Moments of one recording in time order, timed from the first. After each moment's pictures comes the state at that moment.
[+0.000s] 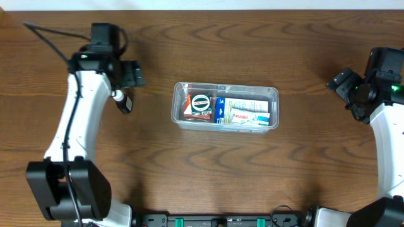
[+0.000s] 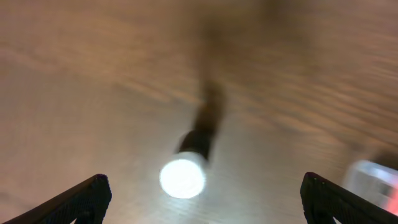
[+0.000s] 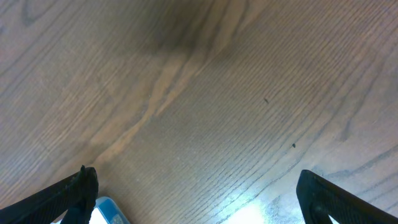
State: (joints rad) left arm 0.02 1.70 1.47 -0.97 -0.16 -0.21; right arm -0.24 1.46 1.24 -0.87 0.08 0.59
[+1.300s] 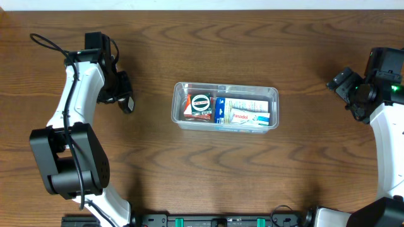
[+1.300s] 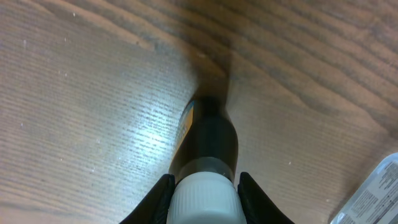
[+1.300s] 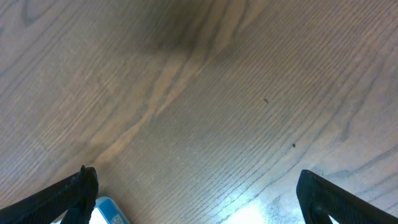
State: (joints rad) left arm 0.11 1.87 1.46 -1.03 0.01 -0.24; right arm -0.24 1.46 1.24 -0.87 0.08 0.59
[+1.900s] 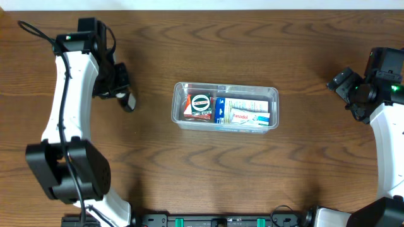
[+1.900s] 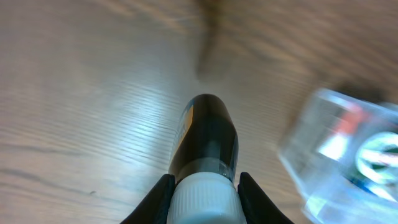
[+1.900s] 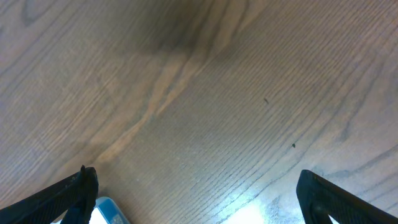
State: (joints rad) left arm 0.06 1.81 1.72 -1.36 0.09 -0.23; right arm -0.24 1.46 1.24 -0.87 0.08 0.59
